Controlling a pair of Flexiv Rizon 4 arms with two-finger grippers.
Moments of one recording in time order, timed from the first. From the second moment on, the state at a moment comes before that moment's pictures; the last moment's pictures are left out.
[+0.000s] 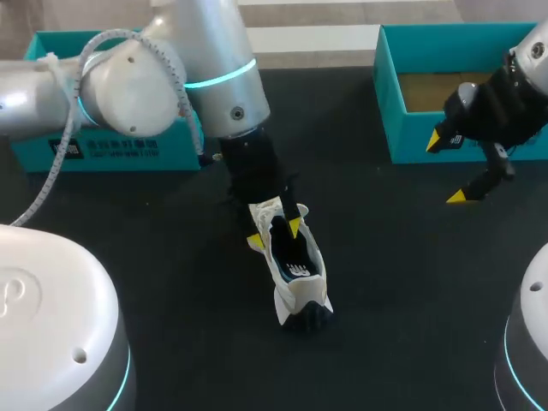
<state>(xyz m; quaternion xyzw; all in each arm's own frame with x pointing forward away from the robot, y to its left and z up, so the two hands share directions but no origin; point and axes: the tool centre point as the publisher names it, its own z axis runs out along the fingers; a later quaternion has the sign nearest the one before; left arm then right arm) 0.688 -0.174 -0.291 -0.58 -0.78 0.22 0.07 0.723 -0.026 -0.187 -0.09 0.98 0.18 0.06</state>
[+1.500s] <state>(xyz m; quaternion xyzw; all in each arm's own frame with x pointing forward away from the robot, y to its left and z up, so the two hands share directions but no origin) 0.682 -0.209 -0.370 -0.59 -0.80 0.10 0.04 0.722 -0.026 -0.187 -0.09 0.98 0.18 0.06</state>
